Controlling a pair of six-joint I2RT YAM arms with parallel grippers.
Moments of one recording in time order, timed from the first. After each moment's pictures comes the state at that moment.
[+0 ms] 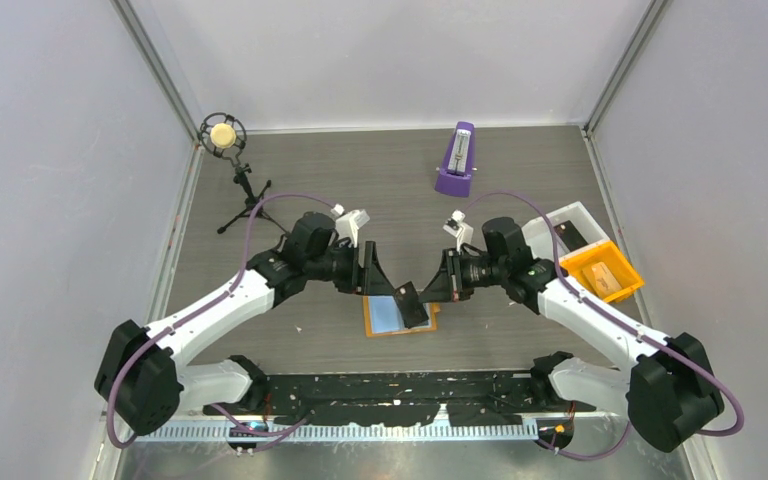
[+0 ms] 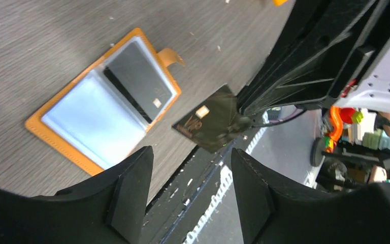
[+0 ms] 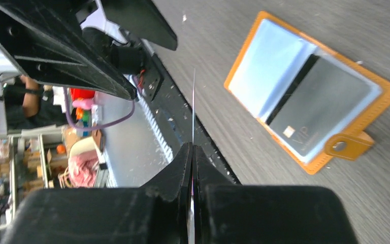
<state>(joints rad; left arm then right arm) -0.66 1.19 0.78 -0.26 0.51 -0.60 0.51 1.10 0.63 -0.19 -0.76 0.53</state>
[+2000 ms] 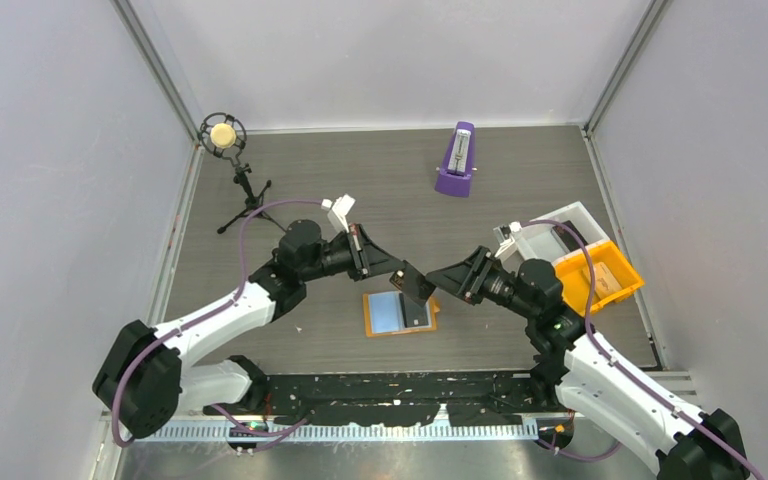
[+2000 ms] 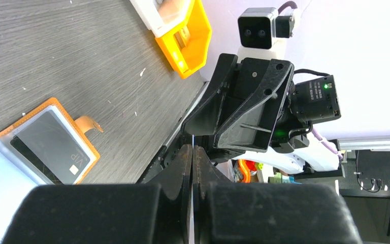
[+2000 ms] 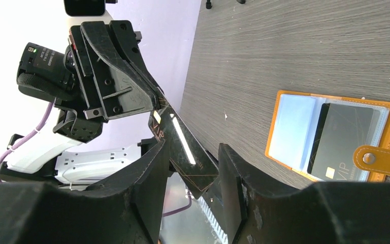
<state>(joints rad) -0.65 1.18 0.62 0.36 0.53 -1.05 0.56 0.68 0.32 0.21 -0.39 1.12</state>
